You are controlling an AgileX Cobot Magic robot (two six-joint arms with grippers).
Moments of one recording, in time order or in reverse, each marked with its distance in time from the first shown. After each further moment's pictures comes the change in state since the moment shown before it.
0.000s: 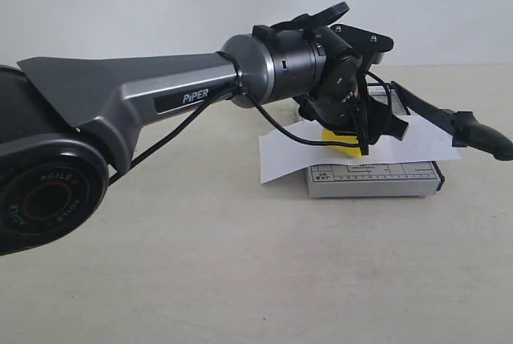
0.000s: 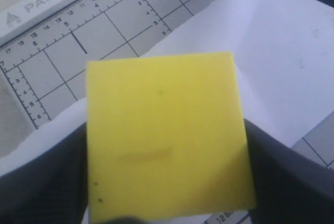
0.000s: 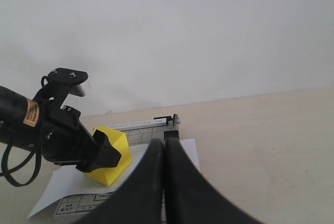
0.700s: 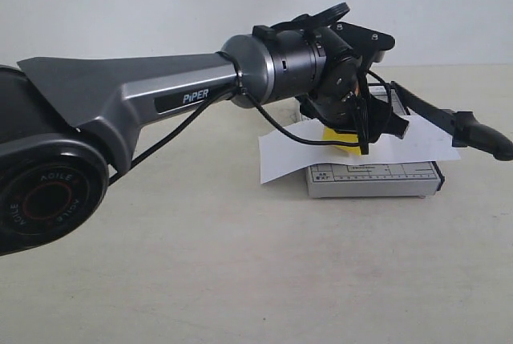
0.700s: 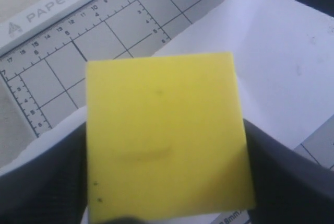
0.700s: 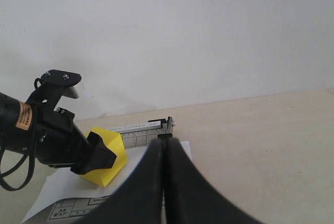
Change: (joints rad) left arm 0.000 0.000 0.000 0.012 -0.018 0.000; right arm 0.000 -0.001 0.000 0.000 -0.022 0.000
